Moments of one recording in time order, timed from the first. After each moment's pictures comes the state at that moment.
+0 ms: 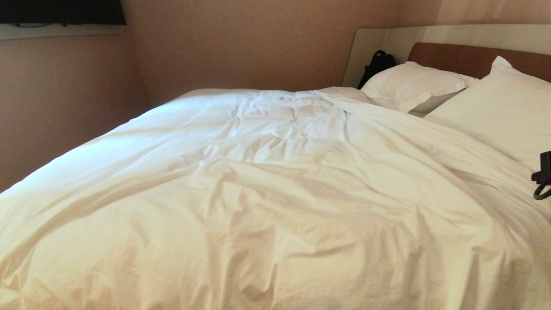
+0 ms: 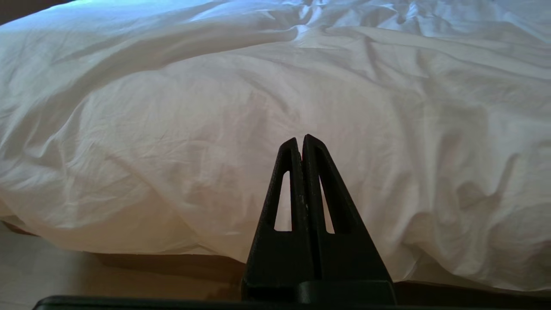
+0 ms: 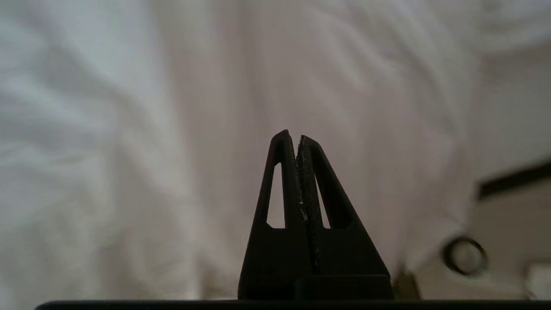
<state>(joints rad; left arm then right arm) 0.00 0.00 0.00 -0.02 0.03 -0.09 -0.32 1.44 -1.23 0.45 -0.01 -0.01</state>
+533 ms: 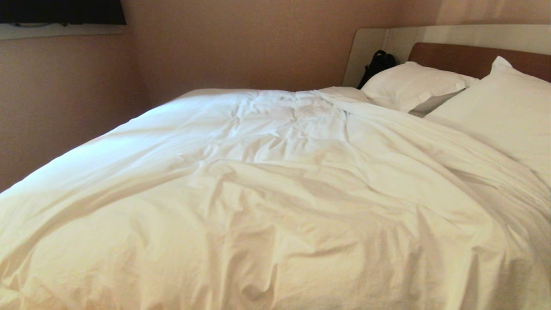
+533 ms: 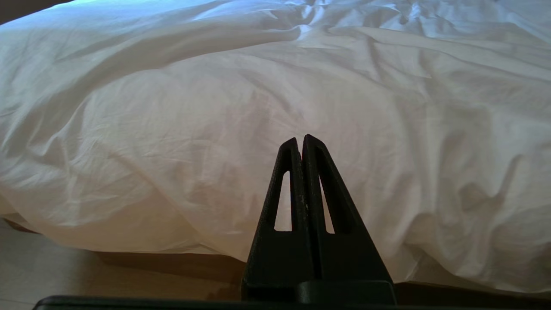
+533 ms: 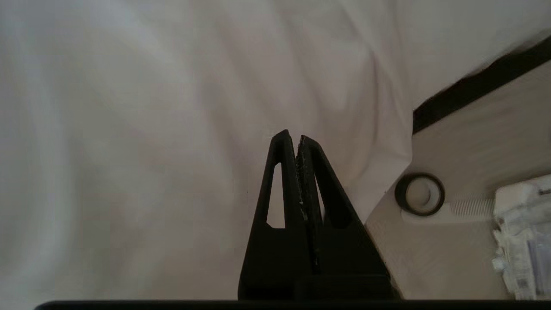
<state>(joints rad) 0.00 0.00 0.00 -0.02 0.03 -0.09 -0.71 1.50 -0.94 0.24 0.08 -0.14</state>
